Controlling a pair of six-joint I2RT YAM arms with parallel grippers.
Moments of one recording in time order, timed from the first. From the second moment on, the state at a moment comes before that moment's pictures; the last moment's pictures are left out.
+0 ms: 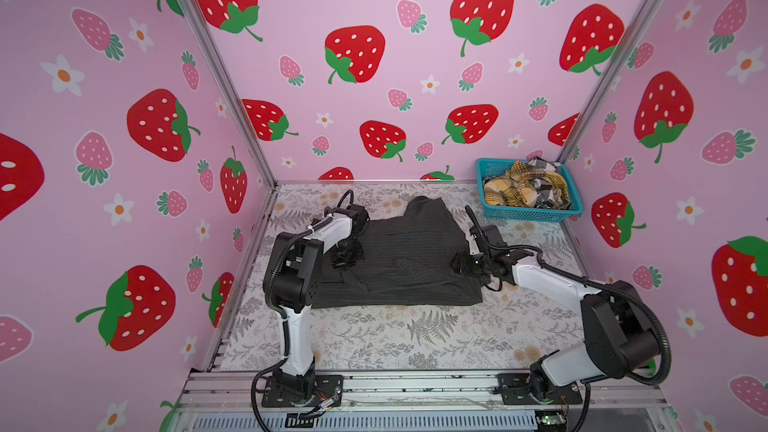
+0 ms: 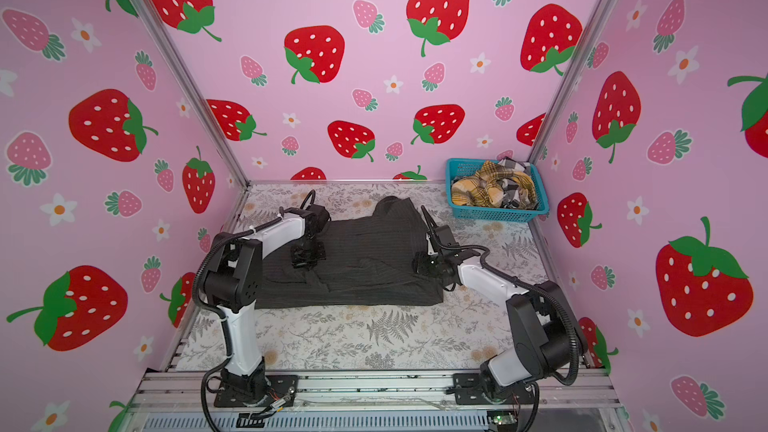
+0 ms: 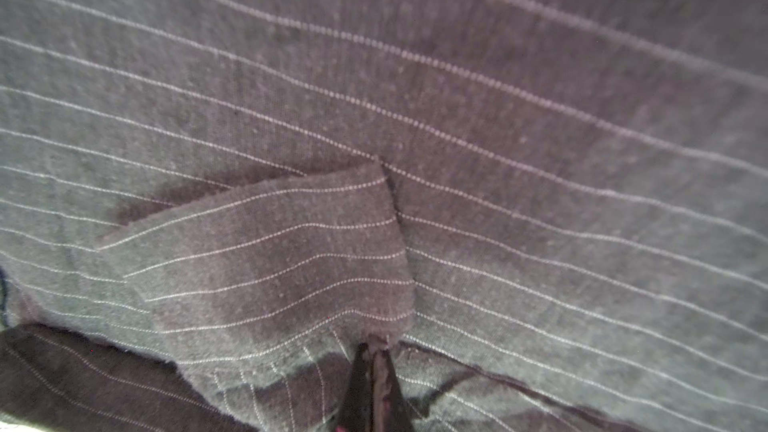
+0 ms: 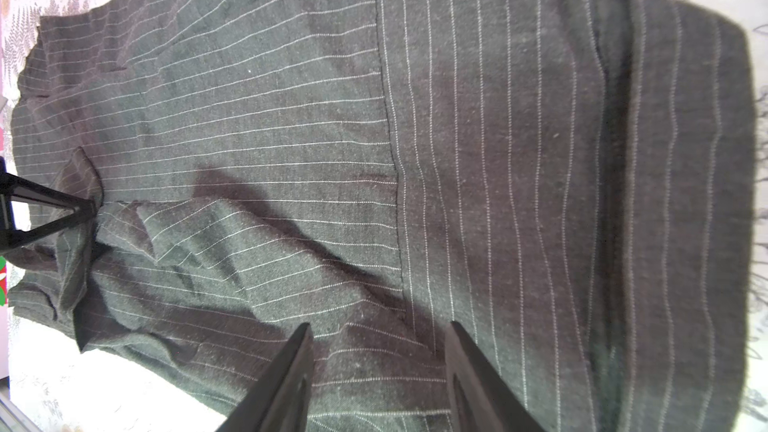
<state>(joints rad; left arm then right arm) -0.28 2.02 1.44 -1.03 -0.16 -0.60 0.53 1.50 0.85 -0.30 -0.17 0.54</state>
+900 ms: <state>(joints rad) 0.07 1.20 0.60 -0.45 -0.01 -0.75 0.55 1.42 0.76 -0.31 -0.22 0.49</state>
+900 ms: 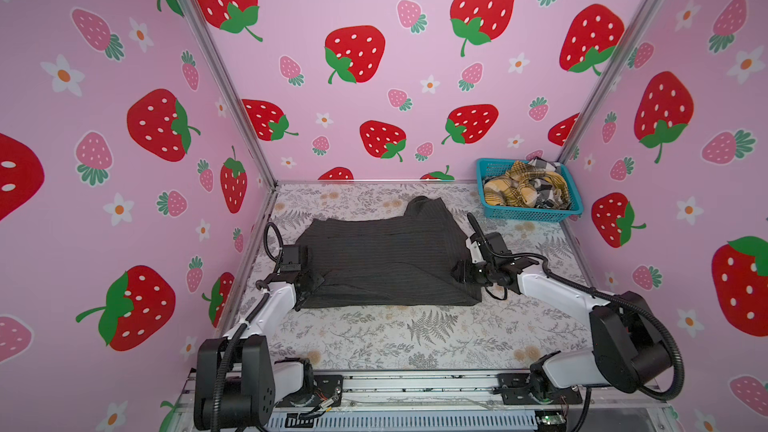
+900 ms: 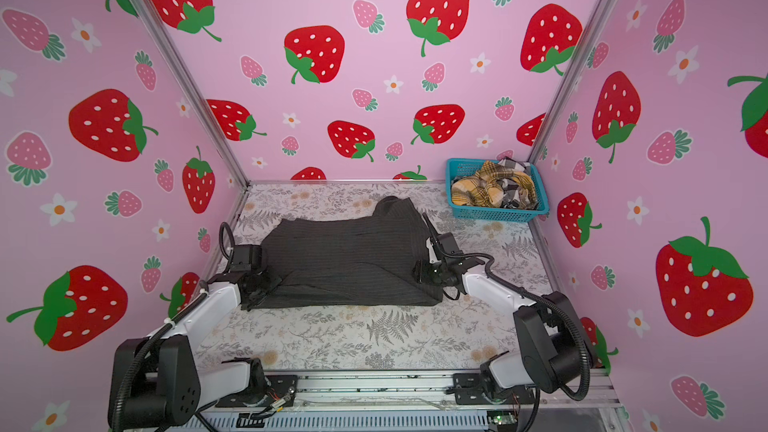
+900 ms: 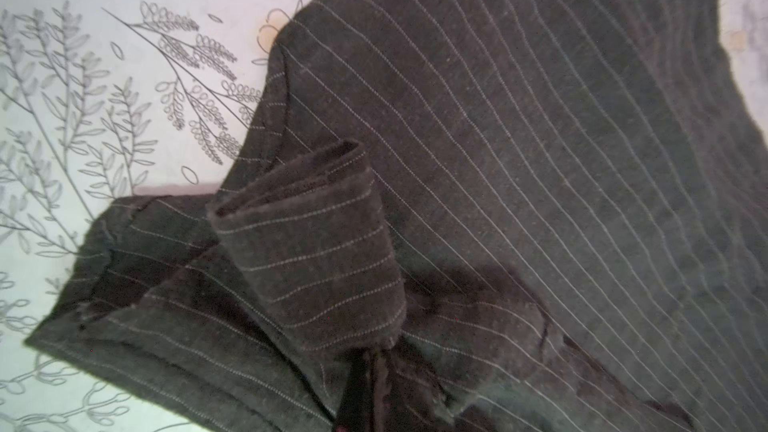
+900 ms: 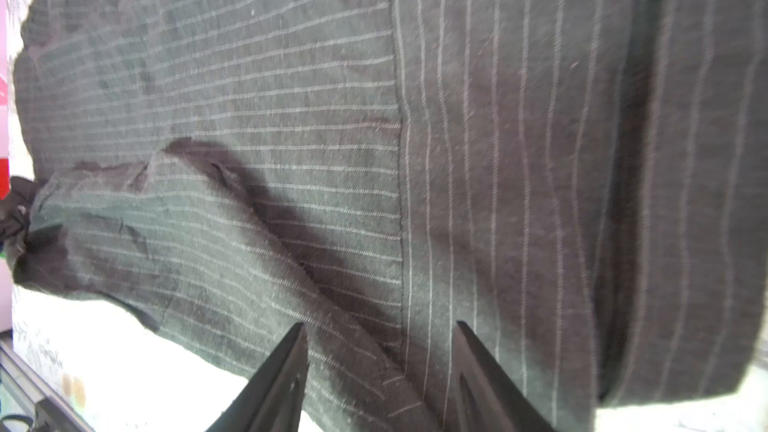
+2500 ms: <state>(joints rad) 0.20 1.47 0.92 -0.80 -0.02 -0.78 0.60 1.40 0.75 -0.37 -0.20 0.46</state>
